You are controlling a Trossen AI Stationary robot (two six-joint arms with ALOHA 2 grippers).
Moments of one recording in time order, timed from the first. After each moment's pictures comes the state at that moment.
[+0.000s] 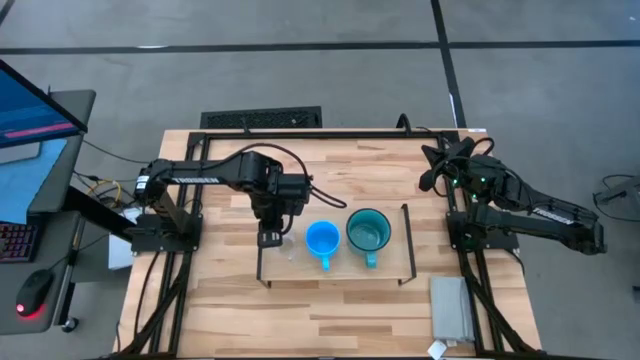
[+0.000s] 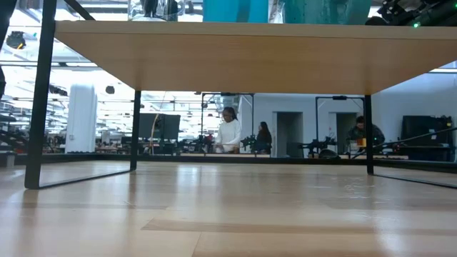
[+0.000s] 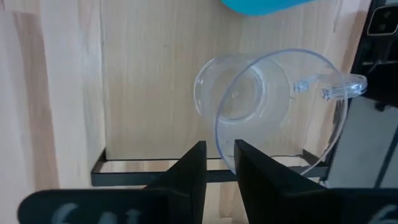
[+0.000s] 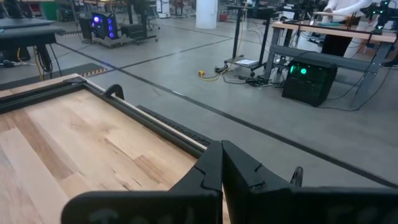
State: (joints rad) left arm -0.04 1.75 1.89 -1.57 0.19 -0.16; right arm -0.36 0.38 0.46 -0.31 0.48 0.03
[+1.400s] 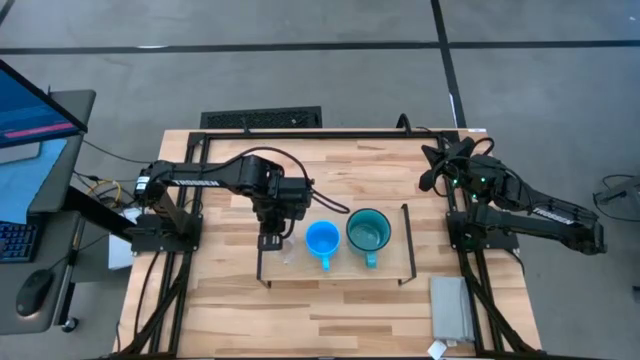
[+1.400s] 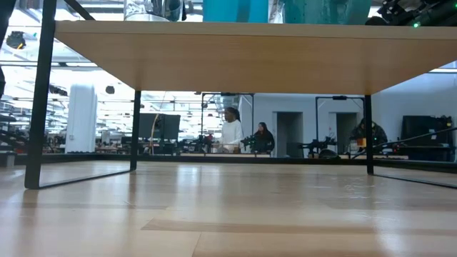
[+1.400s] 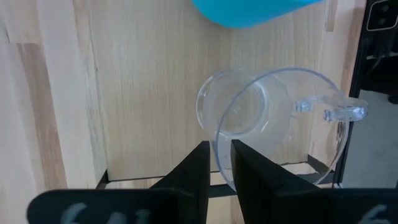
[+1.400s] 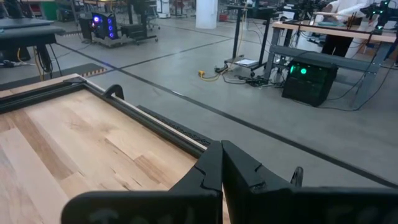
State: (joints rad) left arm -0.06 1.75 1.88 -1.52 0.17 -0.10; right arm -0.36 0.38 0.46 -0.31 0.48 0.03
